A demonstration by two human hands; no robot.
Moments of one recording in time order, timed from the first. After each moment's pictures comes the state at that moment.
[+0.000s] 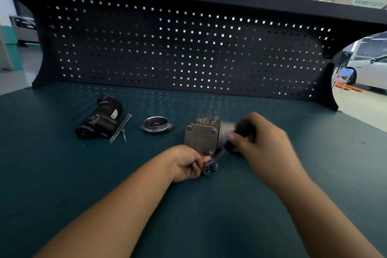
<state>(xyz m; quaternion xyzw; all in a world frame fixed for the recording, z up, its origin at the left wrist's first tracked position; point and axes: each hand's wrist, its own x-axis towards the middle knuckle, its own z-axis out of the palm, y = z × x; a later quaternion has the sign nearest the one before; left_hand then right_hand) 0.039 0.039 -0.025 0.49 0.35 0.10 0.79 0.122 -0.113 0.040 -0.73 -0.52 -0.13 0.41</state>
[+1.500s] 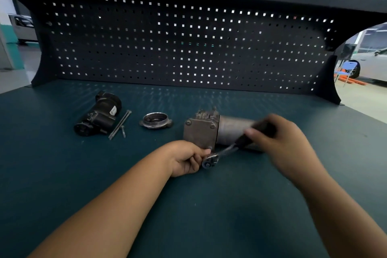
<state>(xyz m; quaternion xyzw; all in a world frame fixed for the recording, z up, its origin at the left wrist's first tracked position) 0.037 0.037 -0.019 0.49 0.36 0.09 0.79 0.156 -0.125 0.032 -0.74 -0.49 -0.05 0.46</state>
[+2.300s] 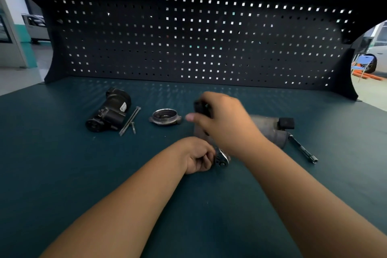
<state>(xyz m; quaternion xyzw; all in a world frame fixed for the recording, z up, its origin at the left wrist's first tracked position) 0.035 0.028 -0.012 0.53 0.37 0.10 0.76 0.084 -0.049 0.055 -0.67 -0.65 -0.09 0.35</state>
